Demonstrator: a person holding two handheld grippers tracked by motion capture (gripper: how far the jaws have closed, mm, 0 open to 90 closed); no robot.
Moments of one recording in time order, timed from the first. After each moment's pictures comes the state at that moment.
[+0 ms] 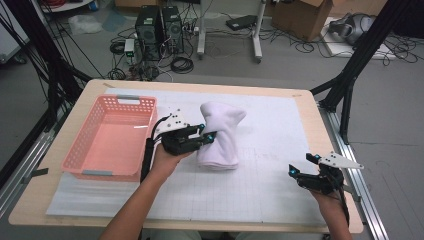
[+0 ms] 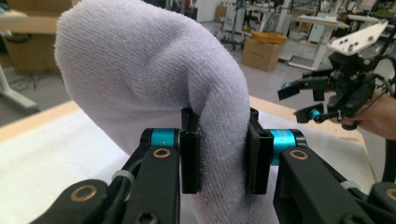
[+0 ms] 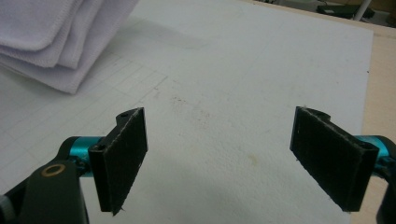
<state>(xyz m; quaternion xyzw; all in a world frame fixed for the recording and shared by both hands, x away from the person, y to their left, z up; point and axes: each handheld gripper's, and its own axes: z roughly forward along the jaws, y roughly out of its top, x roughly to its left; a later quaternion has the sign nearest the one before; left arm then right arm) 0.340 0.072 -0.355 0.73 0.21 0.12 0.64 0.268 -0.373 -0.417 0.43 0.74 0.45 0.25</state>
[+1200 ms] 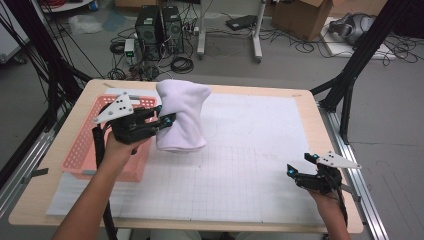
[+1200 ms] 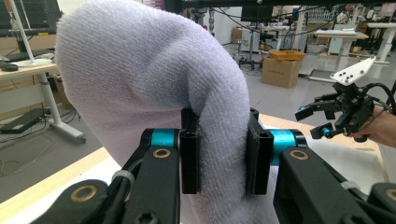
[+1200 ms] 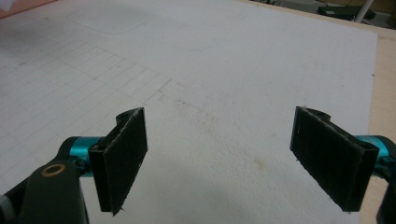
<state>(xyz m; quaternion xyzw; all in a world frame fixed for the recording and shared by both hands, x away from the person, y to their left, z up) 0.330 0.171 -0.299 0.71 0.19 0.18 0.65 0.268 -0.367 -0.417 0.43 0.74 0.45 0.25</state>
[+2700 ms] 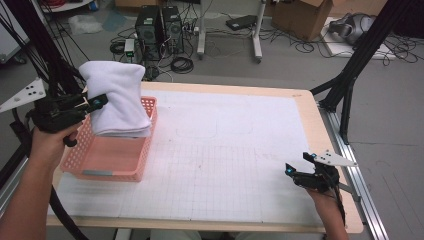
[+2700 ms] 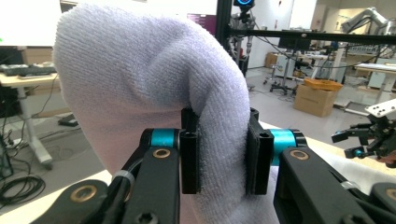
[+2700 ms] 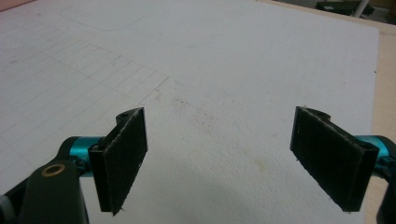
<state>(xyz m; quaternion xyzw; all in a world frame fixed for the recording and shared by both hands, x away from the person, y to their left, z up) 0.326 0.317 -0.278 0.66 0.27 0.22 0.67 0.273 -0.363 -0.419 0.43 0.75 0.44 0.25</state>
